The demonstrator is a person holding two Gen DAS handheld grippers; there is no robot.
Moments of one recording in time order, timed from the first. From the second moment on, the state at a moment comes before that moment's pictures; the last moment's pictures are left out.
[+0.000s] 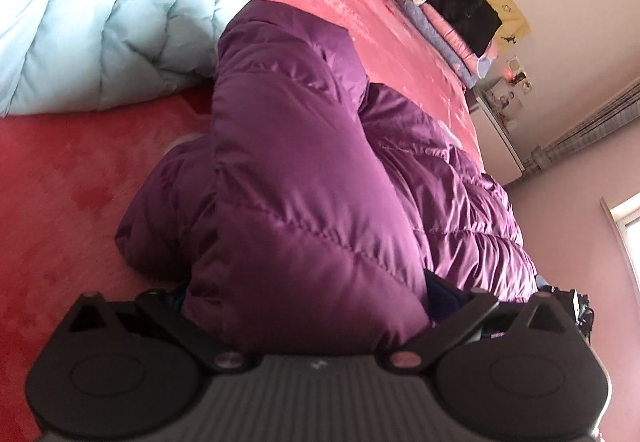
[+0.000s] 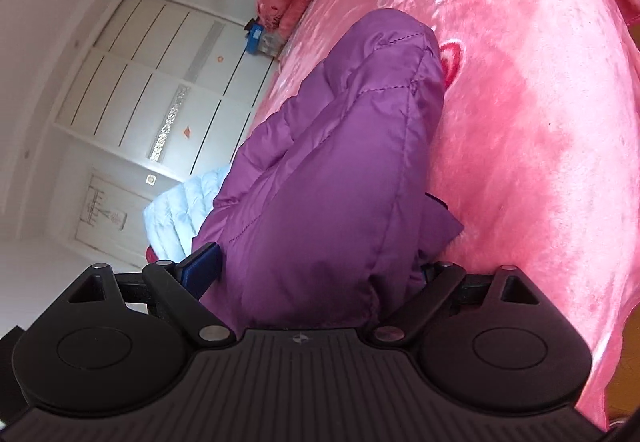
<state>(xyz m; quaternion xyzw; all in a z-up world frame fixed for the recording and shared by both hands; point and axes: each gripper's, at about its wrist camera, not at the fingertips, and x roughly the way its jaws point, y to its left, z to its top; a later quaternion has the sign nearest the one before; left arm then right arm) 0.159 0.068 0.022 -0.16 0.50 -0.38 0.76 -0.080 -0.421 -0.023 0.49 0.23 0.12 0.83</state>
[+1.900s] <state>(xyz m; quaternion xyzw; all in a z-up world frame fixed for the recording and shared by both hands) 0.393 -0.219 0.054 -0.12 0.33 -0.33 0.88 0.210 -0.598 0.055 0.10 0.21 -0.29 0.93</state>
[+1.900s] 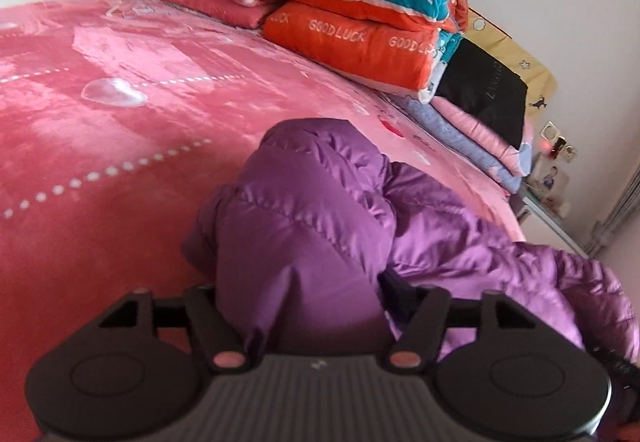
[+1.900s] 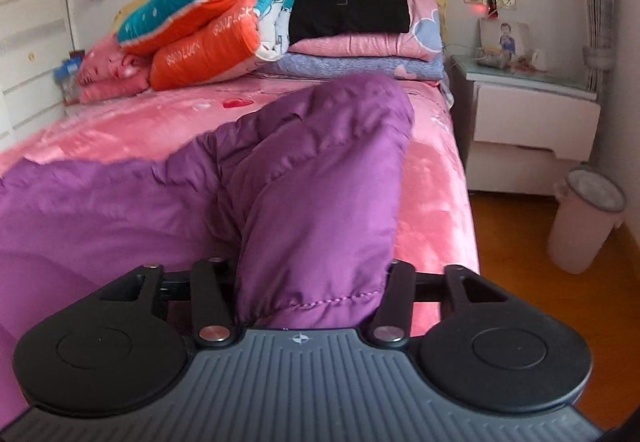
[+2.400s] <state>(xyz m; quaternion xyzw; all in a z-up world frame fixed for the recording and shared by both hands) 0.330 -0.184 0.101 -0.12 0.21 -0.32 0.92 0.165 -0.568 0.085 0.07 0.16 -0.35 0.92</state>
